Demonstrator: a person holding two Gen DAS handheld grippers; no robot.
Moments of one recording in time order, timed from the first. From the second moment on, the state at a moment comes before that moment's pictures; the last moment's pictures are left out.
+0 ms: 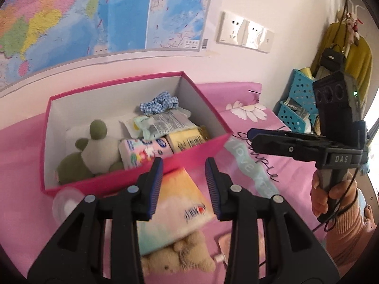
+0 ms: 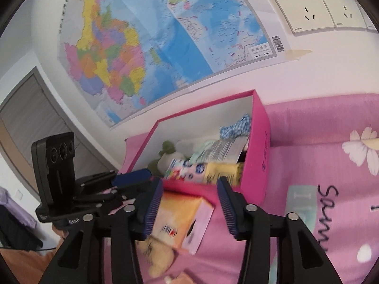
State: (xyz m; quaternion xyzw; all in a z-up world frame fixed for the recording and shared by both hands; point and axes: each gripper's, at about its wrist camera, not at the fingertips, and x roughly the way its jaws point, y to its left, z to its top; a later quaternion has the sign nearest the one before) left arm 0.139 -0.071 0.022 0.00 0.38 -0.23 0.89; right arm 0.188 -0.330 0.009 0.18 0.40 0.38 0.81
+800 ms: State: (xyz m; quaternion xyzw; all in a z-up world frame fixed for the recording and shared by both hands) left arm 0.033 -0.059 -0.043 -0.01 0.44 -0.25 0.86; right arm 0.094 -0.339 -0.058 0.17 0.49 0.36 0.77
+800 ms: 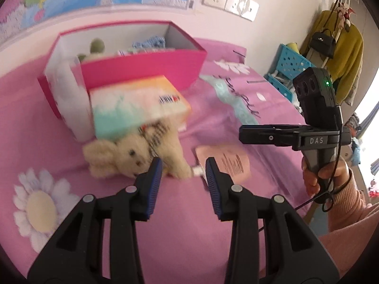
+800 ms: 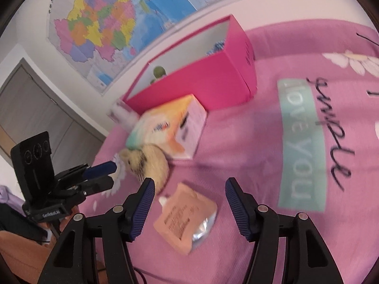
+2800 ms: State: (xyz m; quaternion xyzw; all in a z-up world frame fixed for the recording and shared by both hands) left arm 0.045 -0.114 -0.089 0.00 0.49 -0.26 0.83; right arm 0.060 -0.337 -0.078 0.14 0.50 0.33 0.79
